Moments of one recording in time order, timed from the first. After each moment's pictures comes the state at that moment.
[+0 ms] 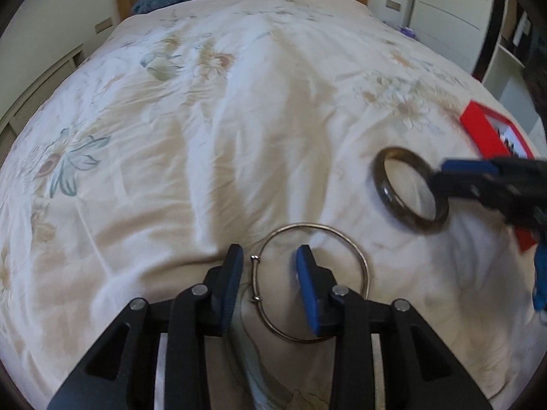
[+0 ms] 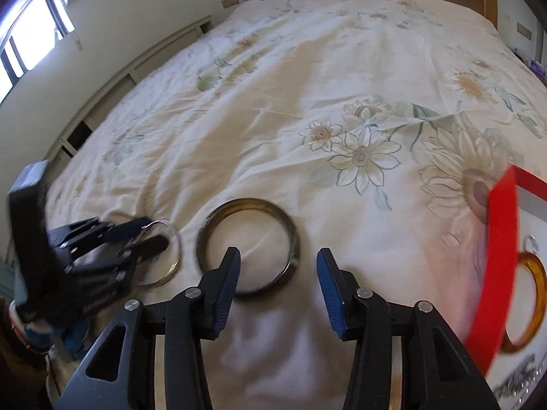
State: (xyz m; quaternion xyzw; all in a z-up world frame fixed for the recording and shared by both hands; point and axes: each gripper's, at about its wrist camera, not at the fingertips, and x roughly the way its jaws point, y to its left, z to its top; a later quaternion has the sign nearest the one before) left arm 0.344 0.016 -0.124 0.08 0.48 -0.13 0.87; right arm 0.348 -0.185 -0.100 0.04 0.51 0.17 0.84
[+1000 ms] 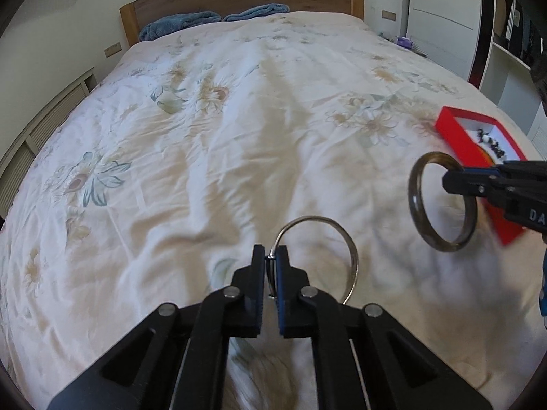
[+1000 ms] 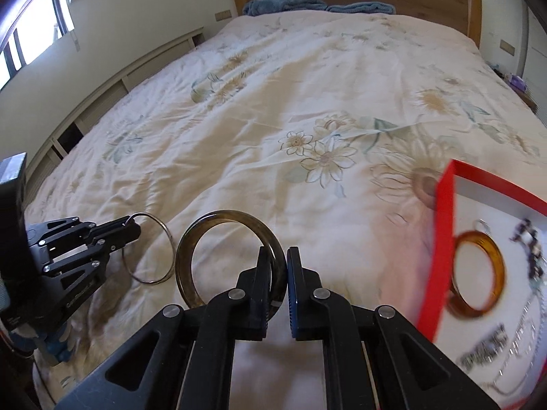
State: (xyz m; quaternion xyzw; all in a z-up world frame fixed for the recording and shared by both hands) left arm 0.298 -0.005 -0.081 0.09 0.44 -0.11 0.89; right arm 0.303 -0.201 -0.067 0.02 0.47 0.14 0.87
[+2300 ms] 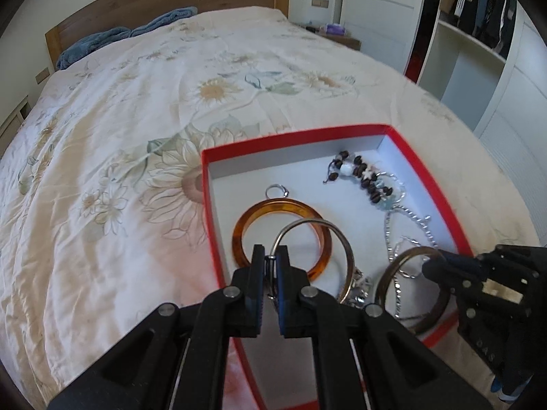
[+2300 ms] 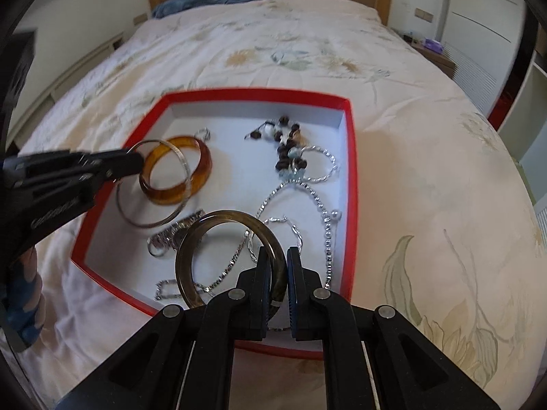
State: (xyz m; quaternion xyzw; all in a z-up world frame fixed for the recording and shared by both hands) left arm 0.316 -0.291 -0.074 0.10 0.45 -0.21 0.86; right arm 0.224 -0.434 -0.080 0.01 0.50 -0.01 0.87
